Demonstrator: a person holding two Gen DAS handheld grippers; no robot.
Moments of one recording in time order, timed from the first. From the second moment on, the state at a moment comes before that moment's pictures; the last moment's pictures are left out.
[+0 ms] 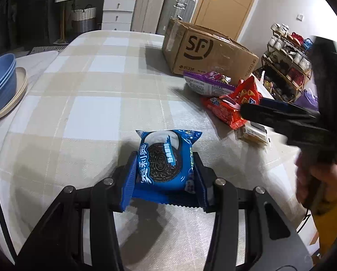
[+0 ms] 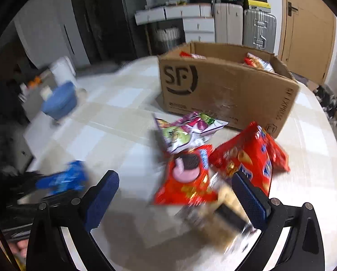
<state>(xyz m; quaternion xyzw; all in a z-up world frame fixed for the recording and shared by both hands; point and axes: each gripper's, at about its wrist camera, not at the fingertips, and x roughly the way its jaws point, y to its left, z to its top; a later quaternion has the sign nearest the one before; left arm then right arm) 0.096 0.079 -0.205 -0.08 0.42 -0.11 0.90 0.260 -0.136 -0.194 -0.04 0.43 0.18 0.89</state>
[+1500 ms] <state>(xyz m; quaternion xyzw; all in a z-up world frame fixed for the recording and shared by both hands) 0.061 0.054 -0.169 -0.05 0.40 -0.10 0.91 0.175 -0.198 -0.146 0.10 0.37 0.23 0.89</state>
